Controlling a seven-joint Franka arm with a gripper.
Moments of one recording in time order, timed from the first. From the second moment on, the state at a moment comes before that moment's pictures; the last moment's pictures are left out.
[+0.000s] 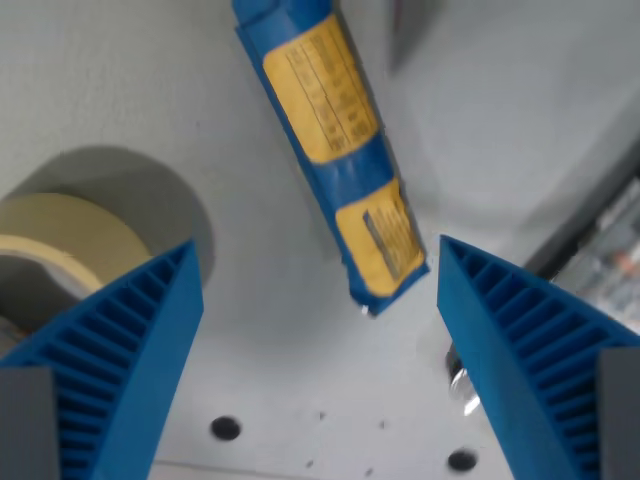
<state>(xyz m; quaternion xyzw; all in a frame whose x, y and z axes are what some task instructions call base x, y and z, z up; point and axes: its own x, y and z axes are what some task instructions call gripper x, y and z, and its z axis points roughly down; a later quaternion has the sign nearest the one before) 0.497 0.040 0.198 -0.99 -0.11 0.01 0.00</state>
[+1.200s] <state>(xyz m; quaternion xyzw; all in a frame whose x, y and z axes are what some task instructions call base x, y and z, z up) 0.518 0.041 0.162 -0.97 -0.23 0.01 0.00</state>
